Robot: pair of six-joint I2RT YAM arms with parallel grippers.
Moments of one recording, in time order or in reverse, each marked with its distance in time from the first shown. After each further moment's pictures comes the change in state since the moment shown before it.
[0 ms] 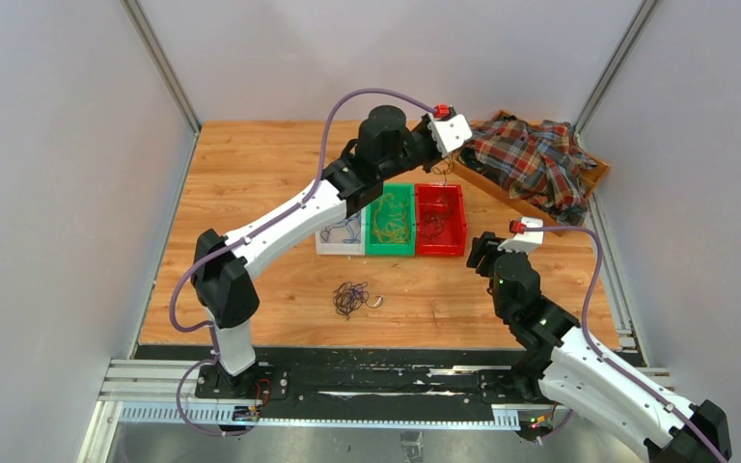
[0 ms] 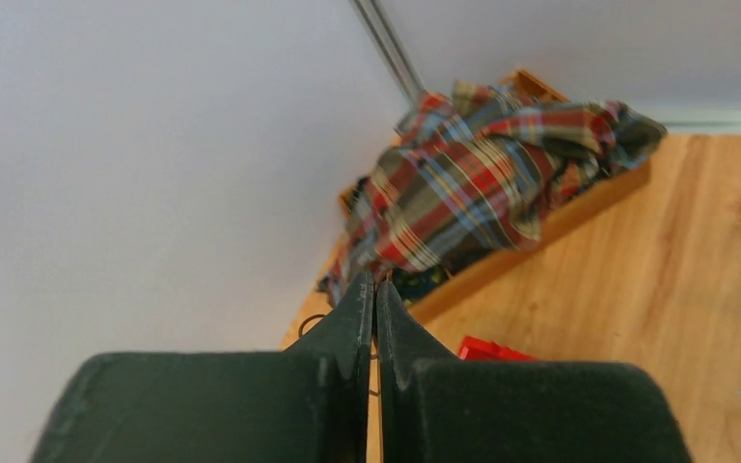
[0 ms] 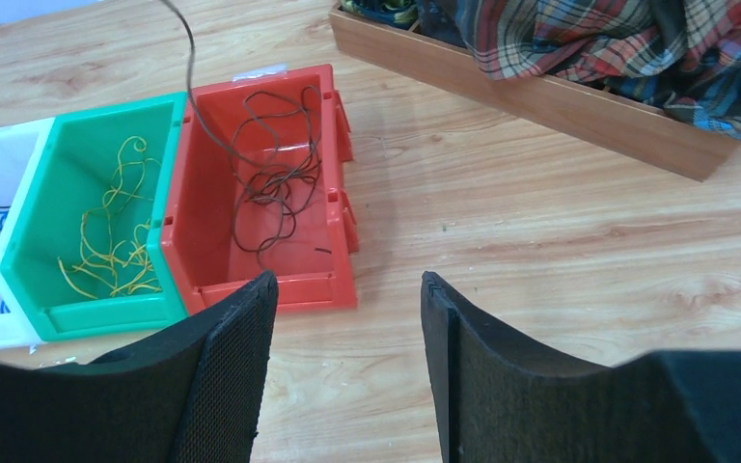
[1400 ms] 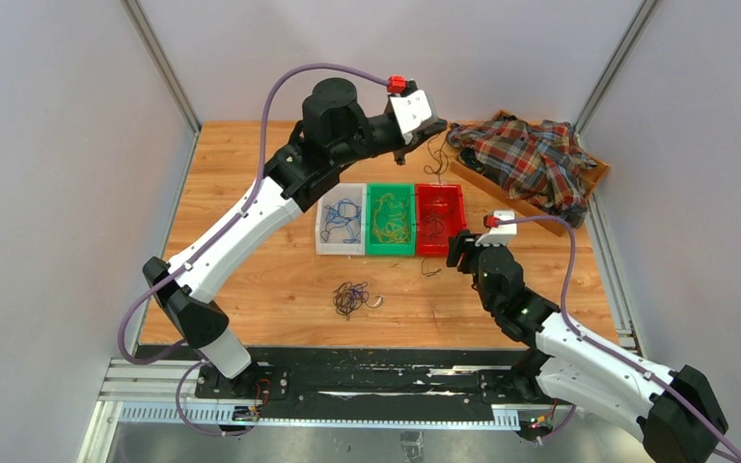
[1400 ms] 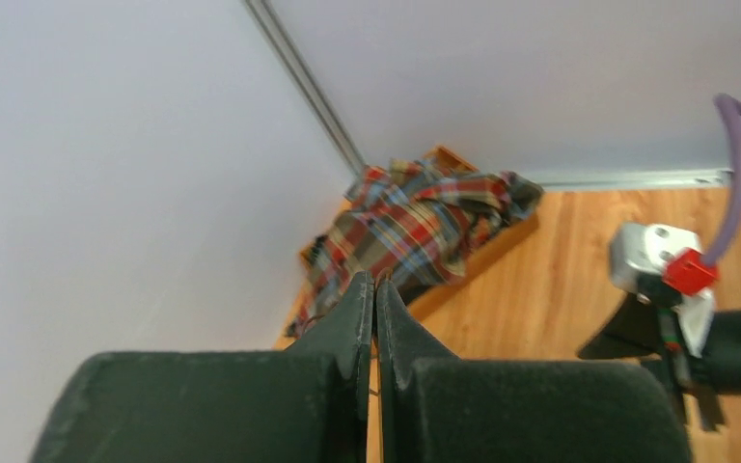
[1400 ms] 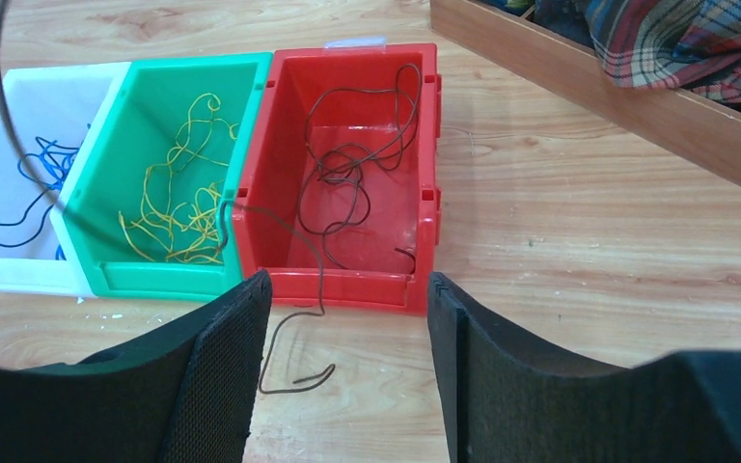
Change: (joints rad) left arm 0.042 -0.198 0.080 -0.291 0.259 -0.113; right arm 0.025 0.192 -0.002 0.203 -0.129 -0.056
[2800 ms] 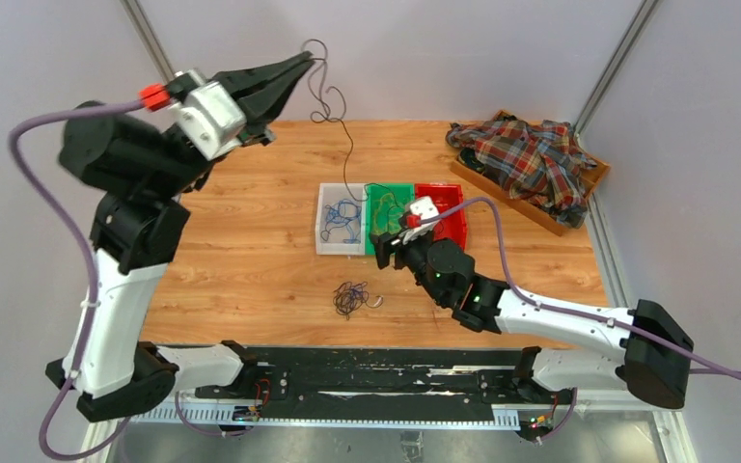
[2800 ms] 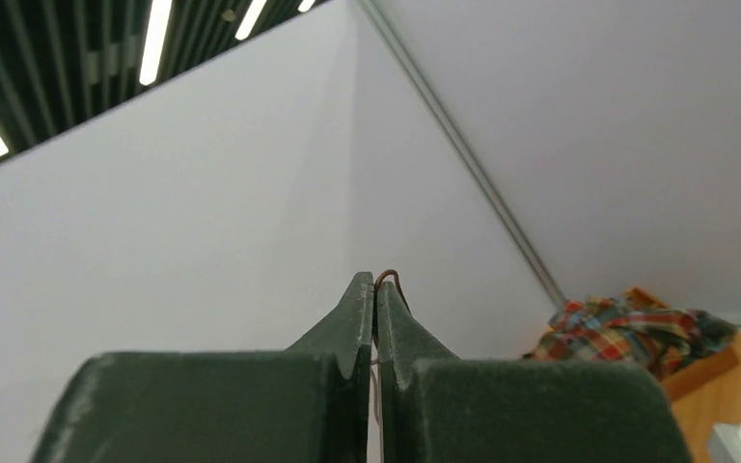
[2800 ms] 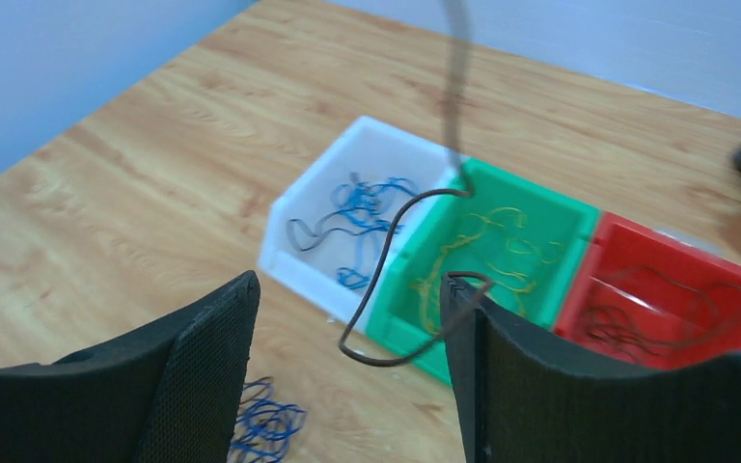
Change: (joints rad) left arm 0.178 -0.410 0.138 0.000 -0.033 0.090; right arm 0.377 0.357 0.307 0.248 -0.103 -0.222
